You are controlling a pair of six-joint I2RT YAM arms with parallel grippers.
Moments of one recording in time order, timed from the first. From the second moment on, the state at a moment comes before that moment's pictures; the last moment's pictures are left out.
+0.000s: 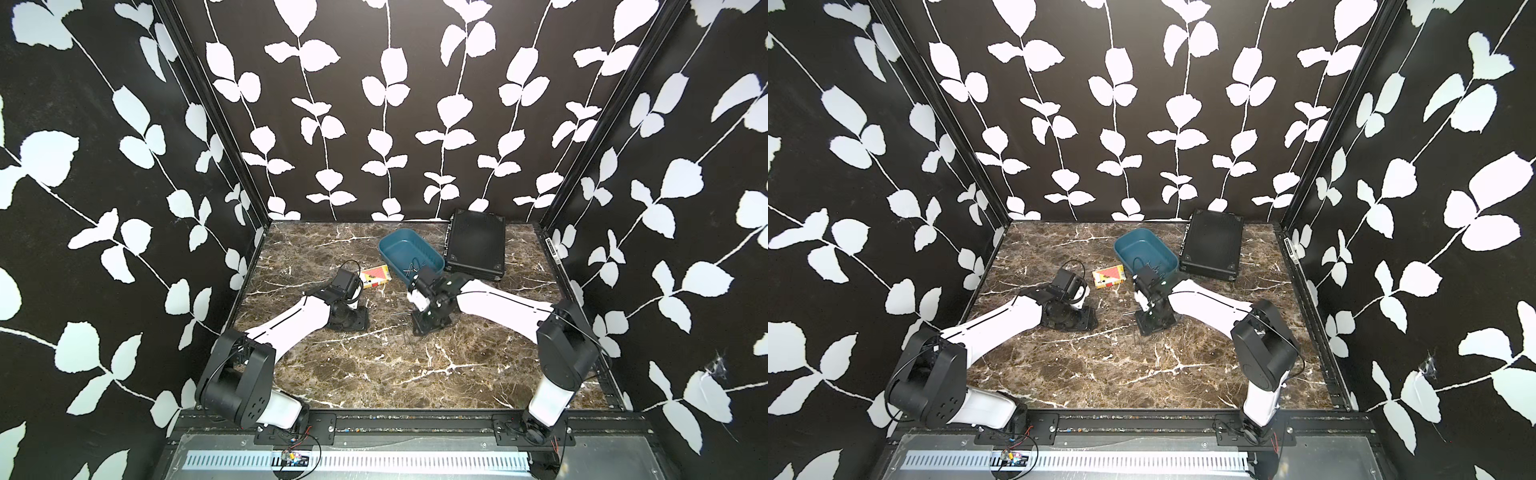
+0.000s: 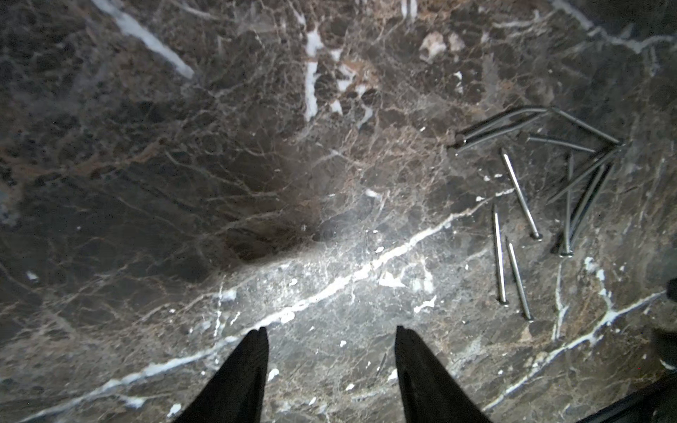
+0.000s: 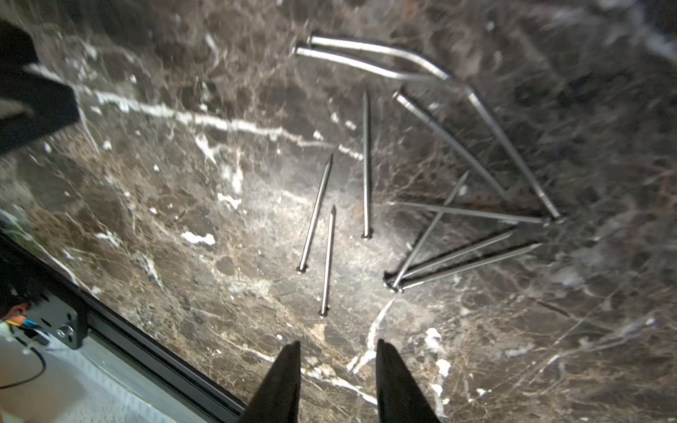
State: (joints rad) left arm -0.46 1.43 0.86 -0.65 0.18 -0.37; right arm 0.82 1.77 1.30 -0.88 -0.24 0.33
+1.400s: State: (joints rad) left arm -0.45 1.29 0.79 -0.68 0.18 -0.42; right arm 0.98 1.94 1.31 -0.87 -0.06 0.31
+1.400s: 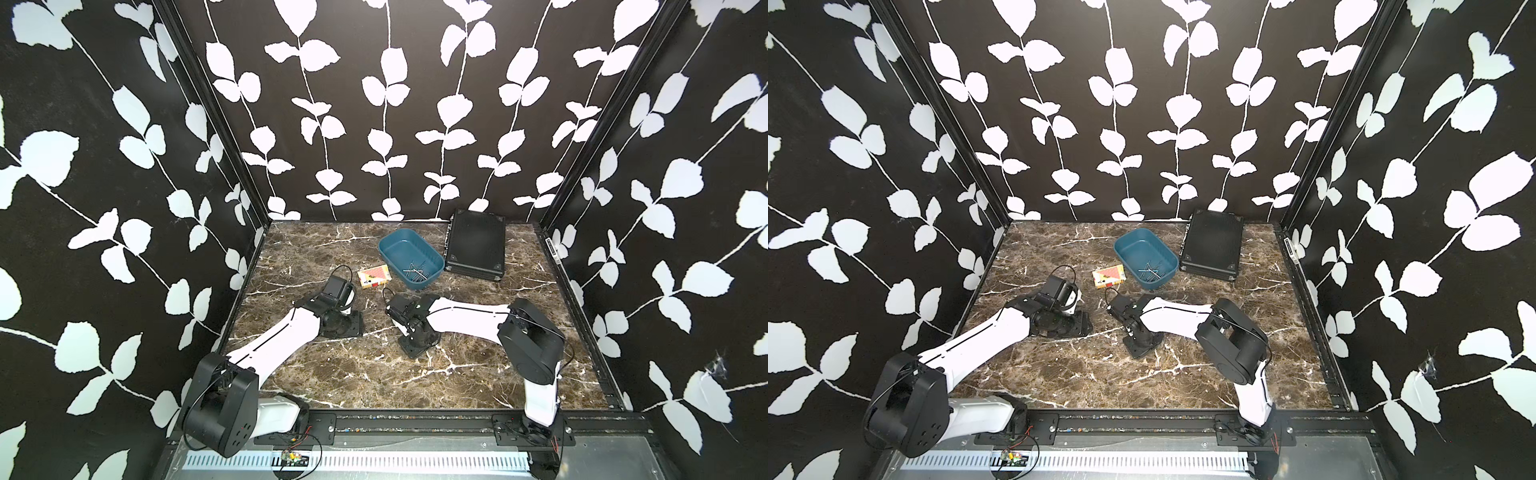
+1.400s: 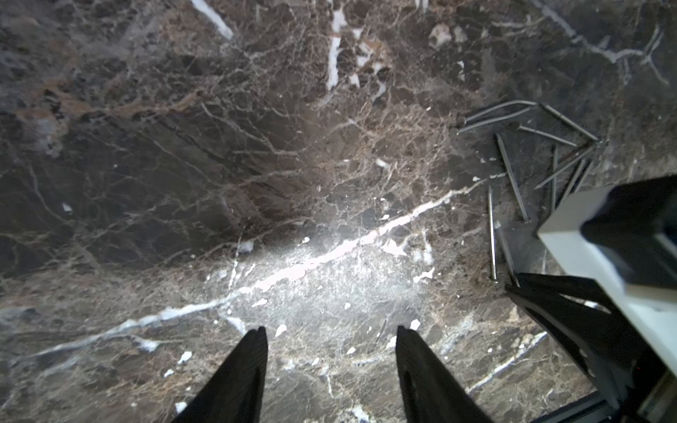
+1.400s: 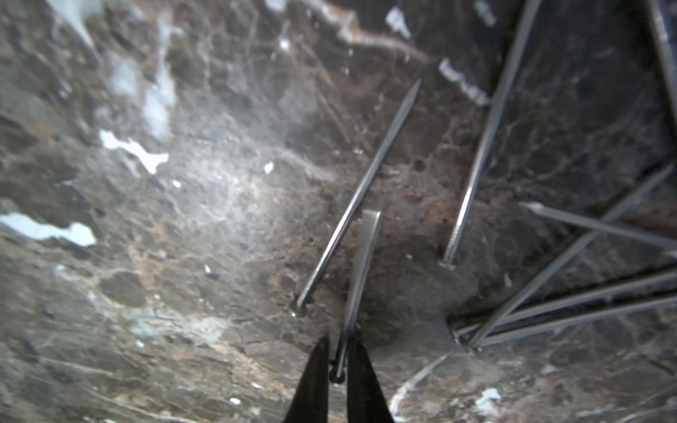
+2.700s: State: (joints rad) left arm -0.45 1.23 0.74 -0.63 0.18 -0.49; right arm 0.49 2.03 1.61 -0.58 -0.33 0.83
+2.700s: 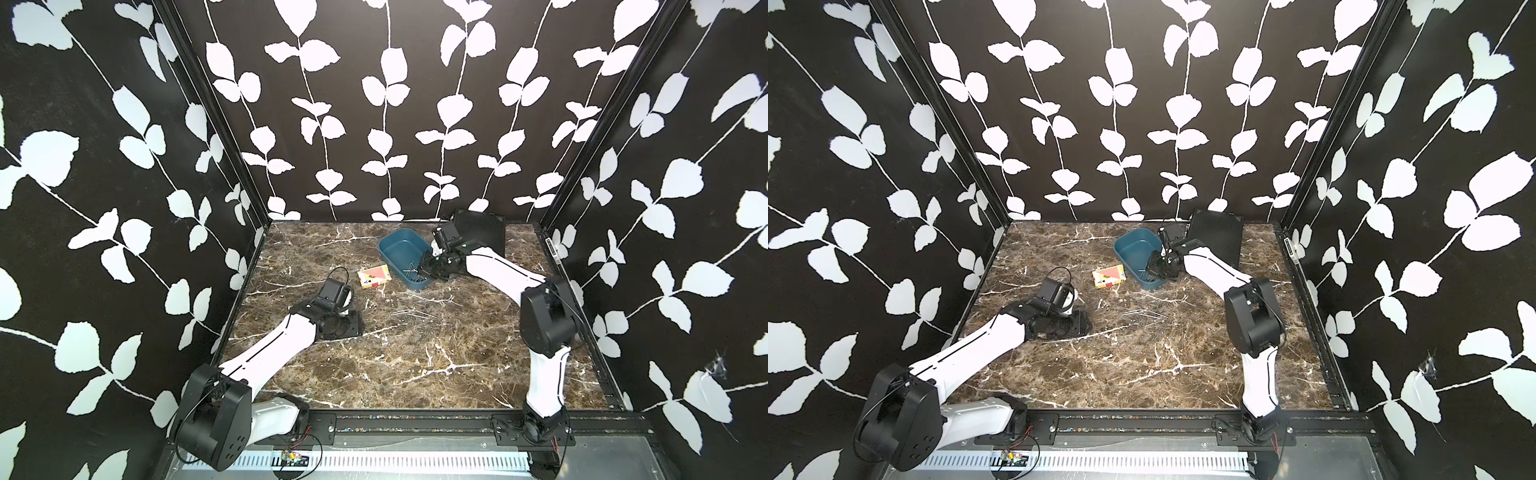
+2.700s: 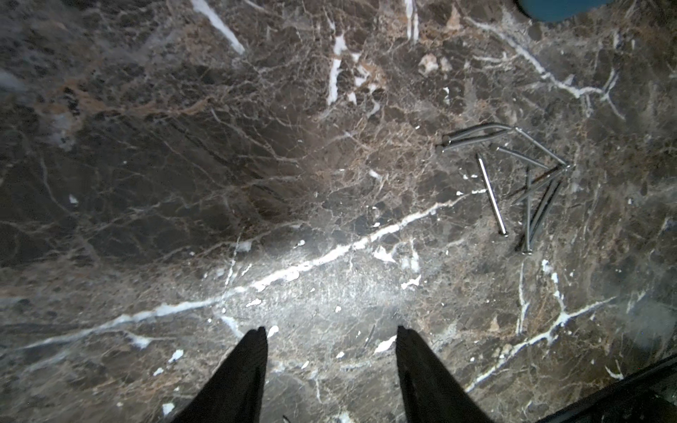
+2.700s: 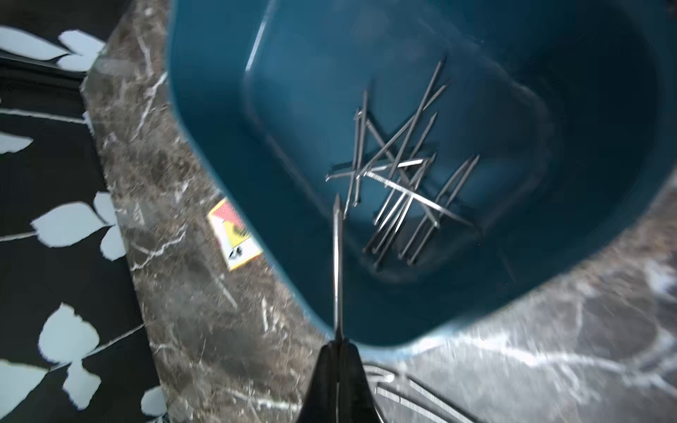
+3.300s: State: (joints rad) left arm -0.58 1.12 0.71 -0.86 0.09 -0.60; right arm 0.54 1.71 1.44 -0.70 -0.29 0.61
